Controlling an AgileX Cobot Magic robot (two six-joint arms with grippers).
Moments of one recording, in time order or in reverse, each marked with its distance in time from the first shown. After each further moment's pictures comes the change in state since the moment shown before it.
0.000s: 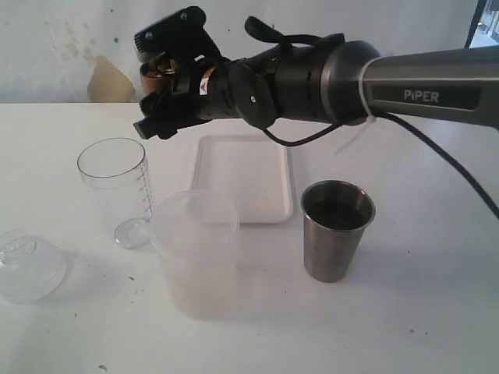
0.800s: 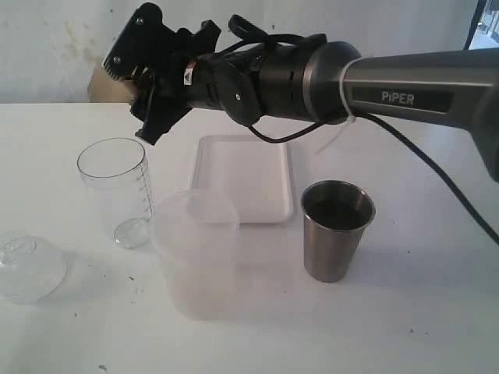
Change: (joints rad) left arm 0.000 0.000 0.000 0.000 0.000 0.000; right arm 0.015 0.043 -0.073 -0.005 -0.079 -0.446
